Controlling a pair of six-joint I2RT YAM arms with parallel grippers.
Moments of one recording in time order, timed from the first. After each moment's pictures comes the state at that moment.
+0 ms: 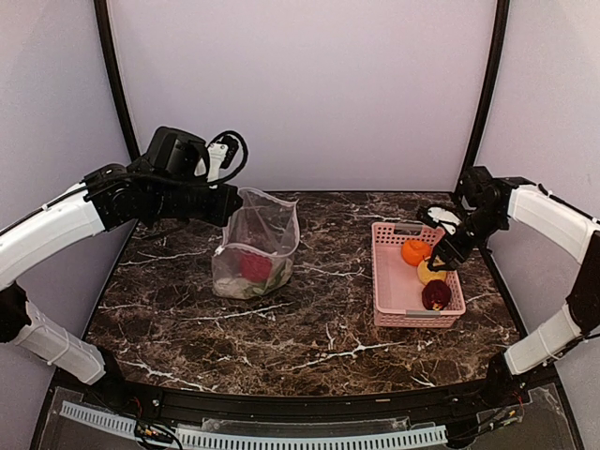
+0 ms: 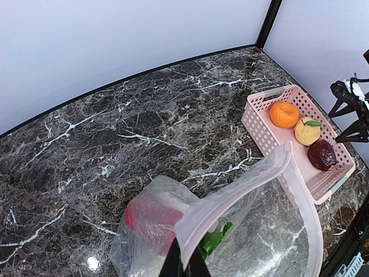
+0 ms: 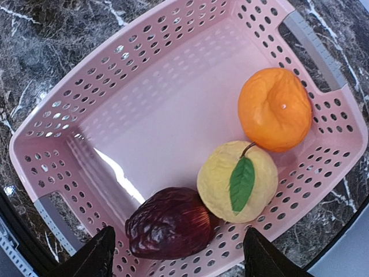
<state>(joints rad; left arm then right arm) -0.83 1.34 1.39 -0.65 -0.22 -0.27 0.17 1.42 1.18 -1.00 -0.28 -0.61</state>
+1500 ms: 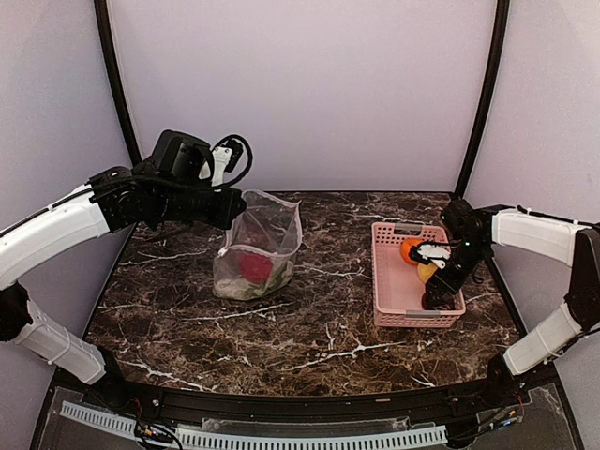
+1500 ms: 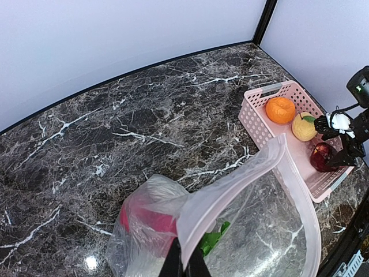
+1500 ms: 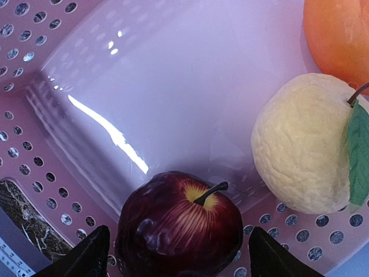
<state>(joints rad) -0.83 1.35 1.38 -0.62 -0.20 -0.27 0.27 1.44 0.95 -0.92 -0.12 -0.53</state>
